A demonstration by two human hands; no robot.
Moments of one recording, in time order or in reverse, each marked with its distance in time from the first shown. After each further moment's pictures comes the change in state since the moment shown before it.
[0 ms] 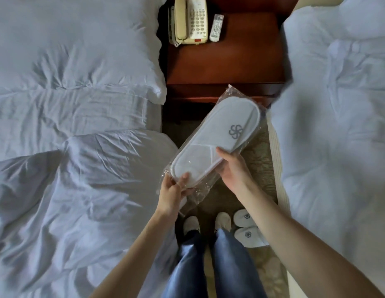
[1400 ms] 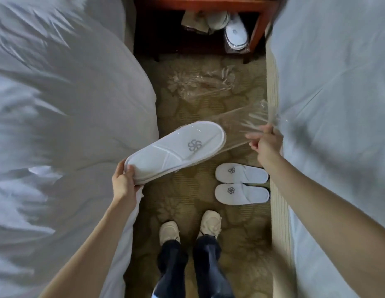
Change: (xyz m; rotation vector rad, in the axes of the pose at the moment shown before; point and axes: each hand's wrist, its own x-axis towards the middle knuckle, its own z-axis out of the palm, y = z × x) left_hand 0.020 -0.312 -0.094 0.074 0.456 -0.020; right_hand 0.007 0.112 -0.317 -0.426 0.688 -0.105
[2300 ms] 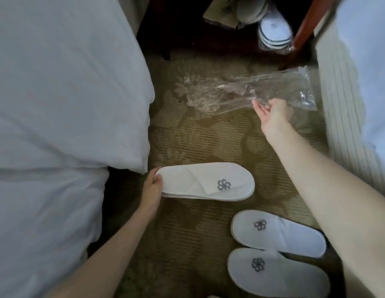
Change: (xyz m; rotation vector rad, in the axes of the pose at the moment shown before) left_hand 0.268 -0.216 0.133 0.219 -0.177 0.191; right_hand 0.240 0.072 0.173 0.568 -0.210 -0.056
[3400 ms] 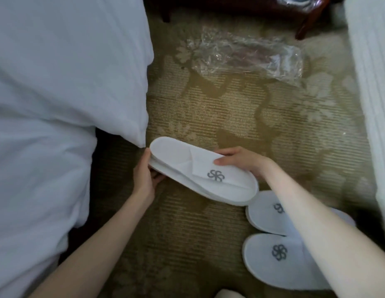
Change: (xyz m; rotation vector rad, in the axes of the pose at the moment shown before) left_hand 0.023 -0.055 -0.010 -0.529 0.060 -0.158; right_hand -0.018 0.160 -0.115 -1.282 -0.892 0.376
